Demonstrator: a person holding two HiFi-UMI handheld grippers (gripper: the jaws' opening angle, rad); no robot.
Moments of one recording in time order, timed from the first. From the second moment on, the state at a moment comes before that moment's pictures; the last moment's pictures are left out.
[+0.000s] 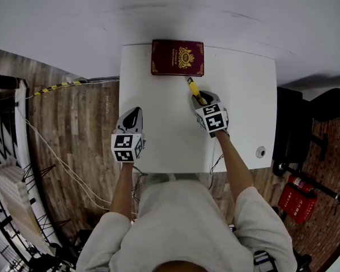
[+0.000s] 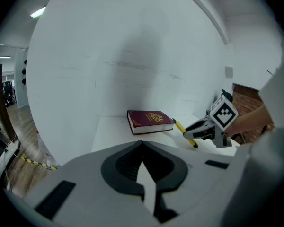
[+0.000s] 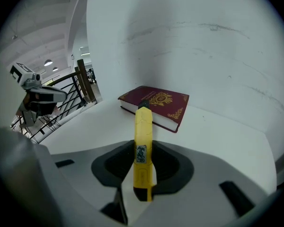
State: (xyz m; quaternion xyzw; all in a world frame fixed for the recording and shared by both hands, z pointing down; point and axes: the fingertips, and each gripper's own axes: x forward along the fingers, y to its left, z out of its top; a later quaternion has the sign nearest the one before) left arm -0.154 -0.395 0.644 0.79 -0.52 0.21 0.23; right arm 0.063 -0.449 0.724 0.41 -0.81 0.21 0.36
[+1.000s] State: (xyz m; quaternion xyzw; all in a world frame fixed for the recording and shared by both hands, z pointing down) left arm -0.163 -0.392 0.642 0.79 -0.53 0.20 0.23; right arm 0.053 -0.458 0.765 0.37 -0.78 0.24 0.43
